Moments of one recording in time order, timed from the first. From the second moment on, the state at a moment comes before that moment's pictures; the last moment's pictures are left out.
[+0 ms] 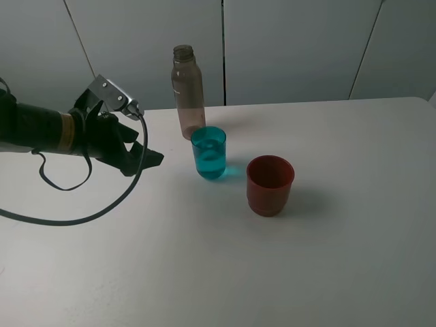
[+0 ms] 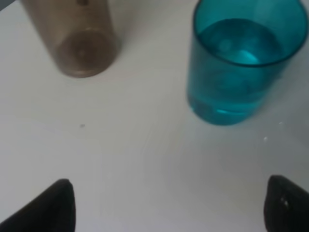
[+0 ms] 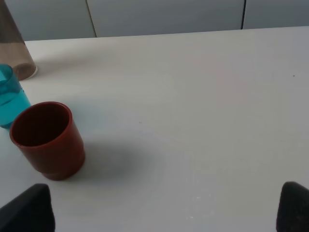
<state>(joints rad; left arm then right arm) -0.23 1.74 -0.74 1.30 -0.50 -0.84 -0.04 0.00 -0.50 0.14 1.10 -0.05</state>
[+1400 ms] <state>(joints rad) -0.10 2.13 -0.95 1.39 -0.92 -0.59 -0.04 0.00 -0.50 0.14 1.10 -0.05</state>
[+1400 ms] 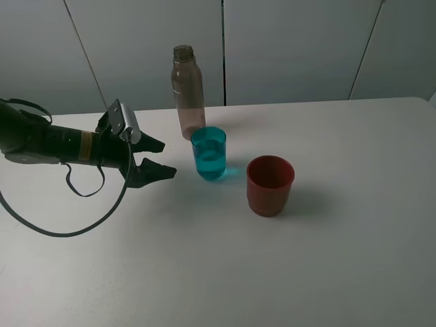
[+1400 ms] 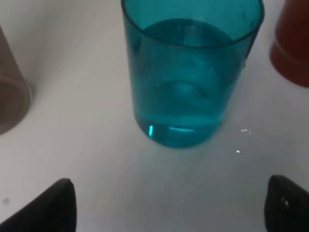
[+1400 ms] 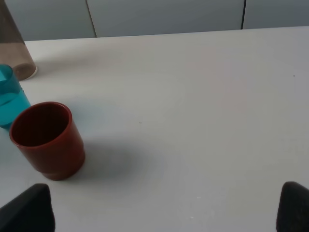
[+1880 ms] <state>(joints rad) -0.10 2.22 -1.06 1.44 -1.07 -0.59 -0.04 0.00 -0.50 0.14 1.10 -0.05</state>
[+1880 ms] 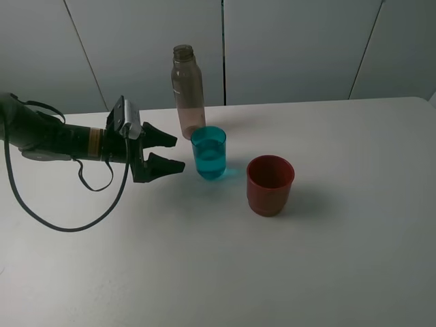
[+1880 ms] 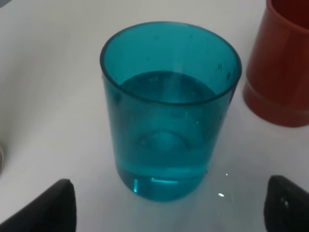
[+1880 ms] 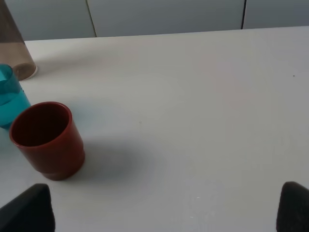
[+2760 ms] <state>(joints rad) -0.13 2.31 -1.17 1.47 -1.14 -0.59 -0.04 0.00 -0.50 0.14 1.10 -0.05</state>
